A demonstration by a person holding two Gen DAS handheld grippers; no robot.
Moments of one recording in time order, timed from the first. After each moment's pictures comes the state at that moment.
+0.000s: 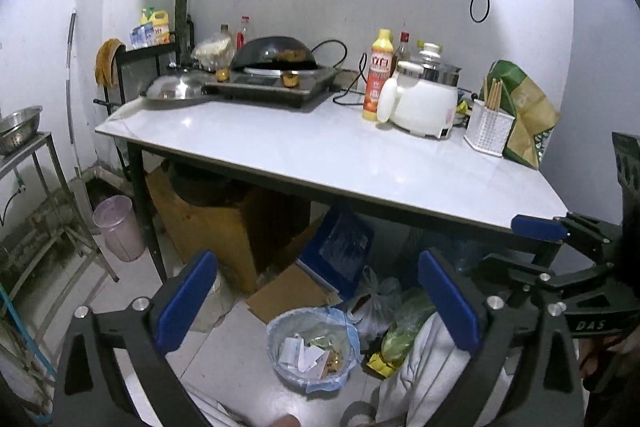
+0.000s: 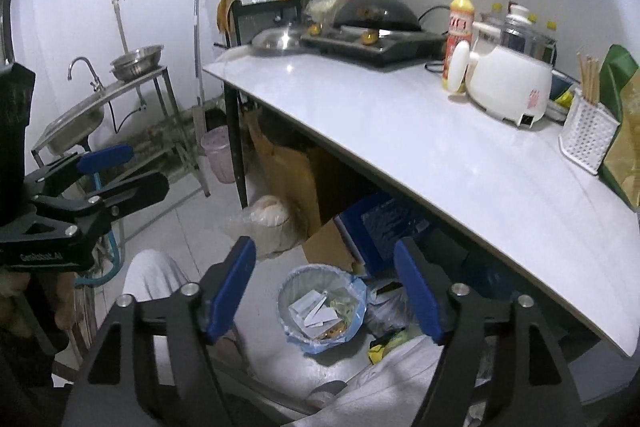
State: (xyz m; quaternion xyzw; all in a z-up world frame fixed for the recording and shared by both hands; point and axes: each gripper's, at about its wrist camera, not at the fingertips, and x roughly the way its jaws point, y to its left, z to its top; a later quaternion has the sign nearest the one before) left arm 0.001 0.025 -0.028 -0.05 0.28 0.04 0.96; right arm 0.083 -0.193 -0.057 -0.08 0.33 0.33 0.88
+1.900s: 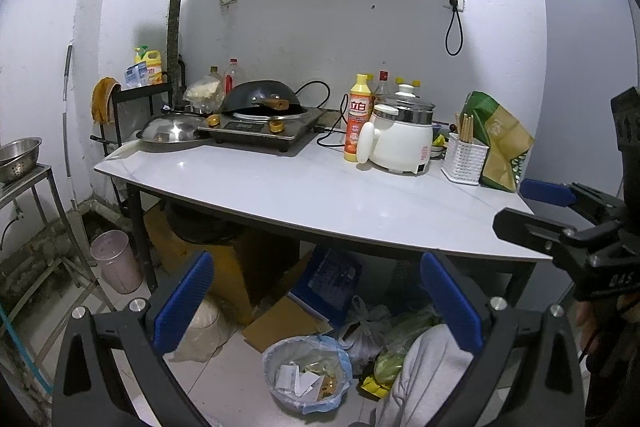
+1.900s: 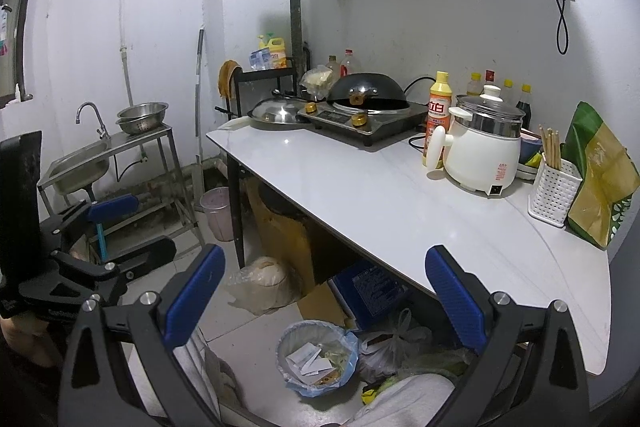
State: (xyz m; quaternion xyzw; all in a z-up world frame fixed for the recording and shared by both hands) left arm -0.030 0.010 0.014 -0.04 0.22 0.02 0.97; right arm 0.052 -0.208 0.022 -0.05 0.24 0.32 0.92
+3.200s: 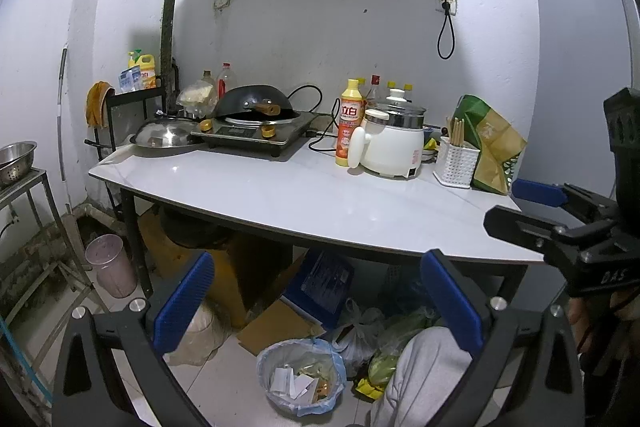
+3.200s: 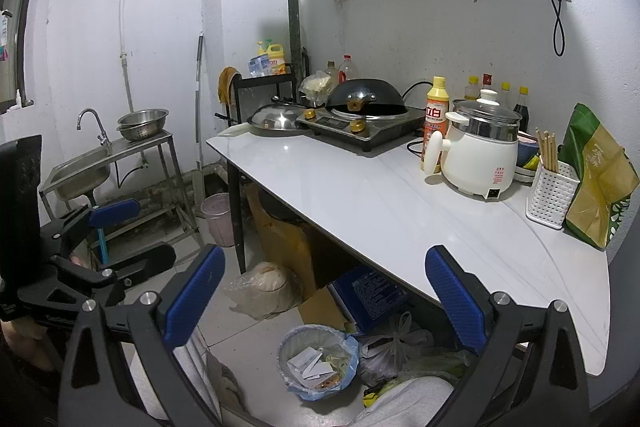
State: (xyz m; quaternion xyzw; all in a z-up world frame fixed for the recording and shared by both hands) left arm -0.031 0.002 0.020 -0.04 0.22 0.01 0.97; right arm 0.048 -0.215 0.030 -0.04 0.23 0.32 0.92
